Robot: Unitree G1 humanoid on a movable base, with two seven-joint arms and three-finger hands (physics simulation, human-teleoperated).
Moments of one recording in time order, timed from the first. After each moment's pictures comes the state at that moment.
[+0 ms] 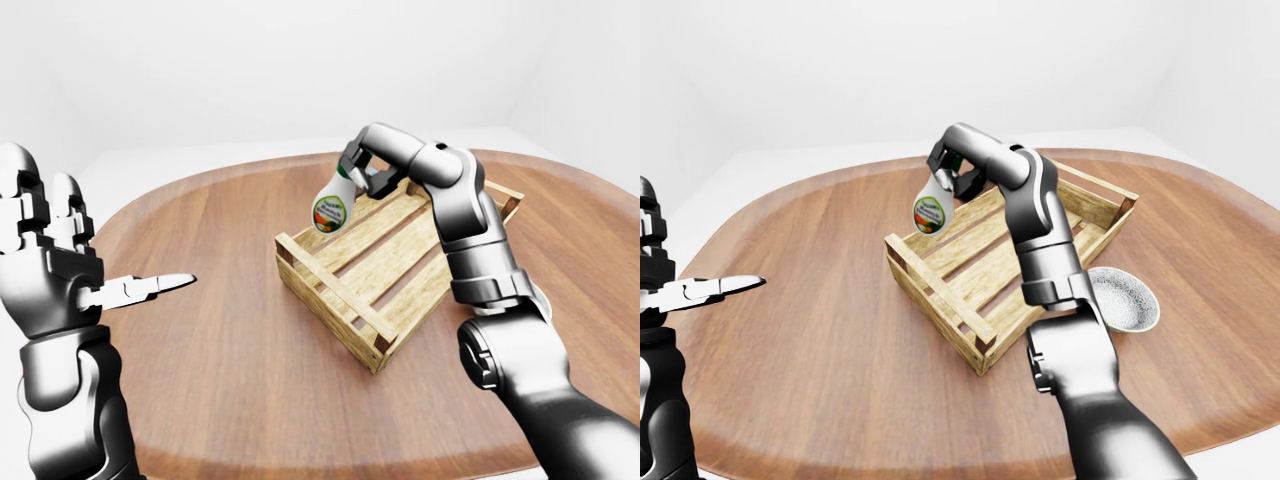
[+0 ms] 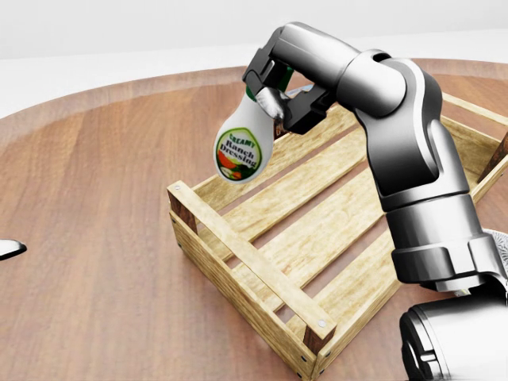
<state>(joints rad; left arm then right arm) -0.10 0.23 0.48 -0.51 -0.21 0.09 -0.05 -1.10 -0.22 0.00 0.49 -0.64 0.09 0.70</state>
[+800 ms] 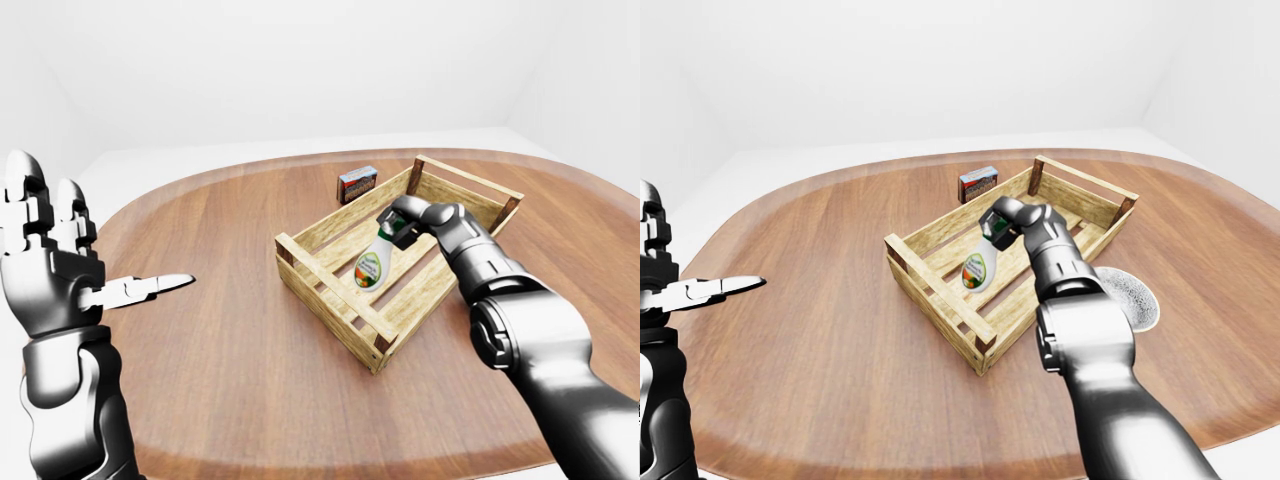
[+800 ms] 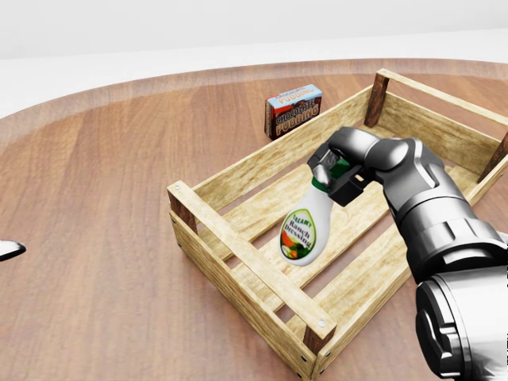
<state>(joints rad) -0.10 0.24 0.48 -0.47 -0.22 0.09 -0.05 -1.21 -0.29 -0.05 1.34 -0.67 0.09 0.50</state>
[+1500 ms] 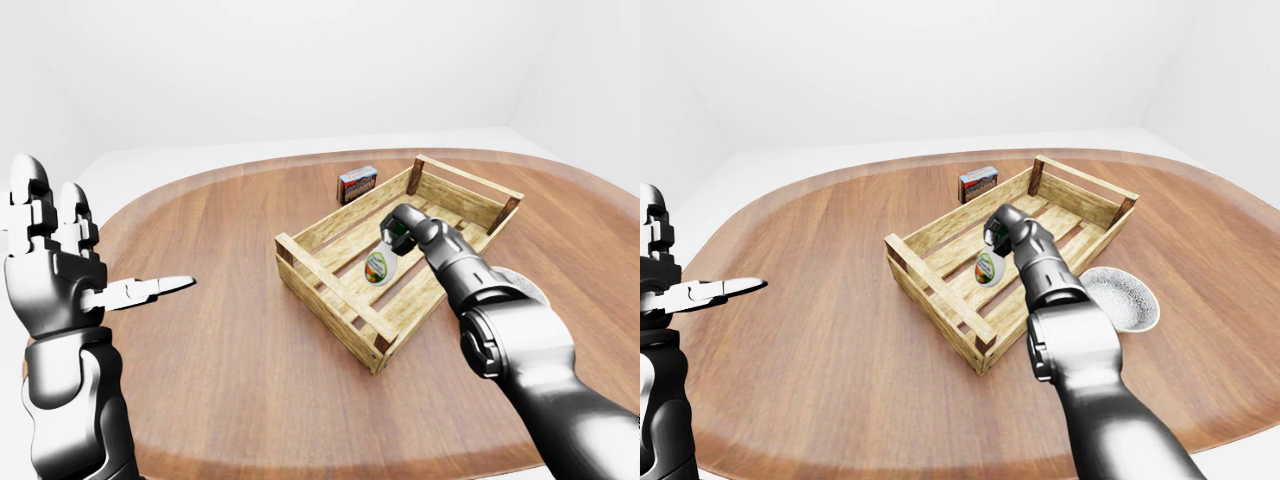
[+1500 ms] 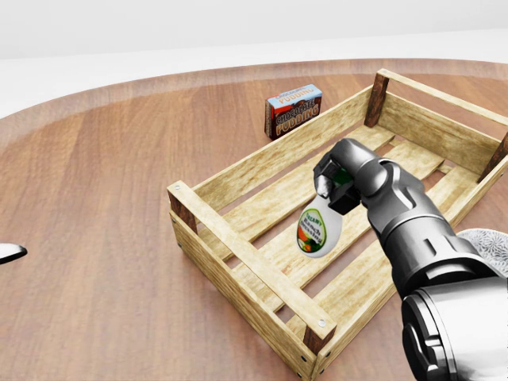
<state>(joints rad) -0.09 0.24 0.48 -0.47 -0.22 0.09 -0.06 -1.17 -0.24 -0.06 1.39 -0.78 0.09 0.18</state>
